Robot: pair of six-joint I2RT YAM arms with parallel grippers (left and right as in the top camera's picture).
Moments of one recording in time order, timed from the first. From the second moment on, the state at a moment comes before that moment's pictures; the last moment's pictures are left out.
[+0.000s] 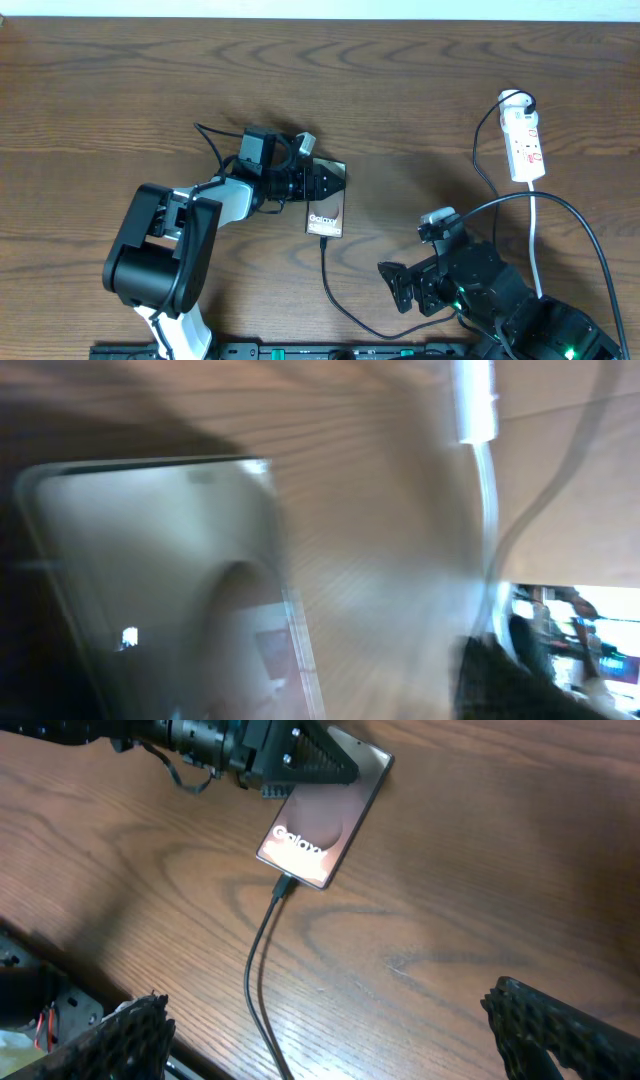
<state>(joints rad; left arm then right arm) -0.29 1.91 0.81 0.17 0.88 -0.45 0.83 0.66 0.80 -0.91 0.07 0.44</state>
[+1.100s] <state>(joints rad) -0.23 1.88 0.83 0.10 0.88 -0.46 0.83 0.95 0.80 -0.89 0.08 0.49</state>
